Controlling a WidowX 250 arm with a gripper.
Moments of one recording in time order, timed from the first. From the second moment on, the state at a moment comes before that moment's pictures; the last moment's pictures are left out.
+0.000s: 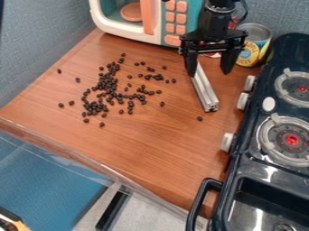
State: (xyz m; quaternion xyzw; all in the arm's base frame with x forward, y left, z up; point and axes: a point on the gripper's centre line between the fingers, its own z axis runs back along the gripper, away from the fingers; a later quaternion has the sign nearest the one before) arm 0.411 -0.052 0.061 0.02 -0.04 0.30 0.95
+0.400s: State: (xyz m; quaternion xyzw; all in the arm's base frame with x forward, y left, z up) arm 0.401 -0.056 0.026 0.00 -0.02 0.30 0.95
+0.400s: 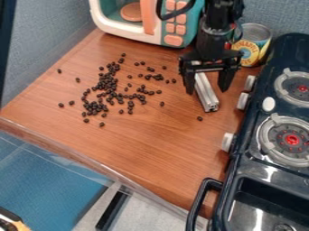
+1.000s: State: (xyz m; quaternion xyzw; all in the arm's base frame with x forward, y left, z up) arm 0.404 -0.053 0.023 -0.03 -0.04 0.29 0.95
